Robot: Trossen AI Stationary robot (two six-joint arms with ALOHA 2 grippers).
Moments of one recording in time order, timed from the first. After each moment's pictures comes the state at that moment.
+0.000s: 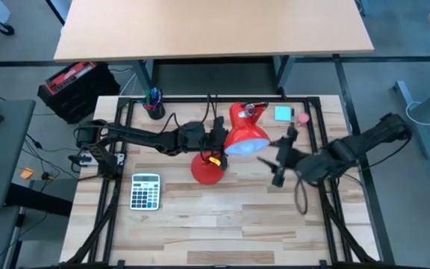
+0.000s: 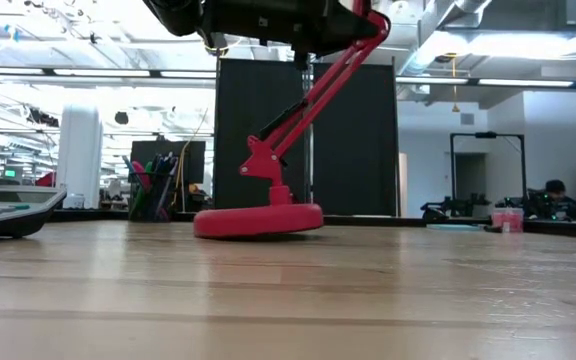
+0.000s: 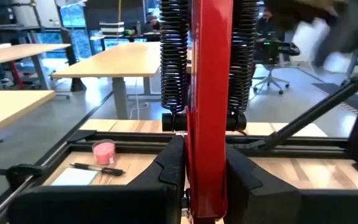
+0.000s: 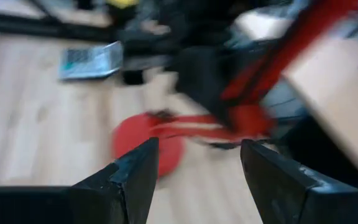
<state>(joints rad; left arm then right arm) 0.07 1.71 1.15 0.59 0.00 0.04 0.47 1.10 1.13 -0.61 0.84 0.16</state>
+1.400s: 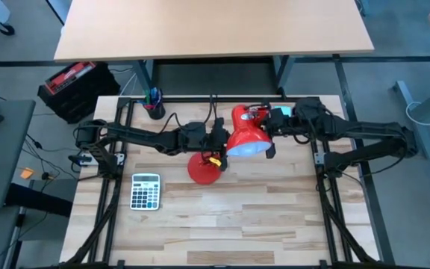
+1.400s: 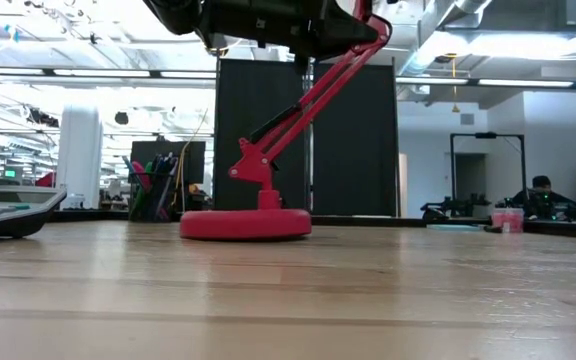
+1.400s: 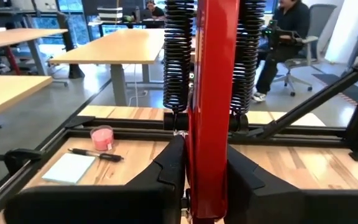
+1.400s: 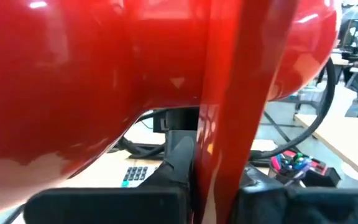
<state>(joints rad) 0.08 1.71 1.15 0.52 -0.01 0.02 -0.15 1.10 1.01 0.07 -0.15 -0.08</state>
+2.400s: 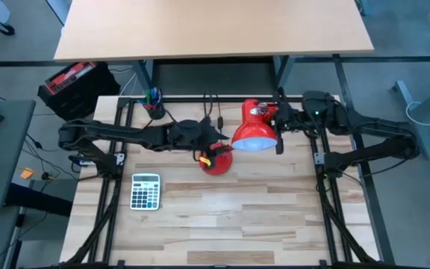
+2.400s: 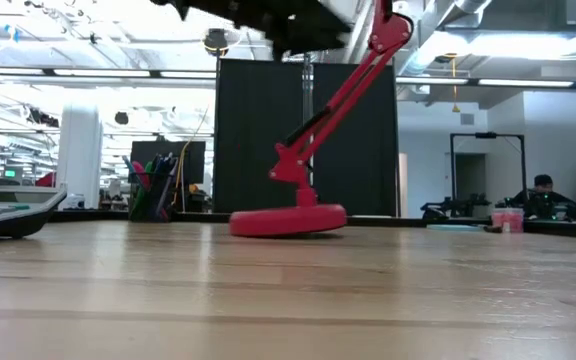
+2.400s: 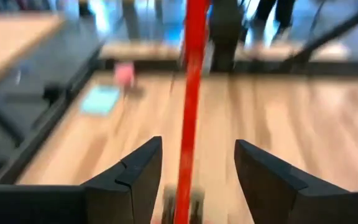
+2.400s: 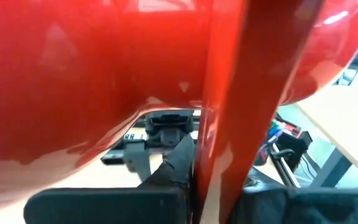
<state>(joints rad) 0.07 1.53 1.14 0.05 -0.08 0.05 -0.15 1.06 1.17 -0.30 -0.10 -0.11</state>
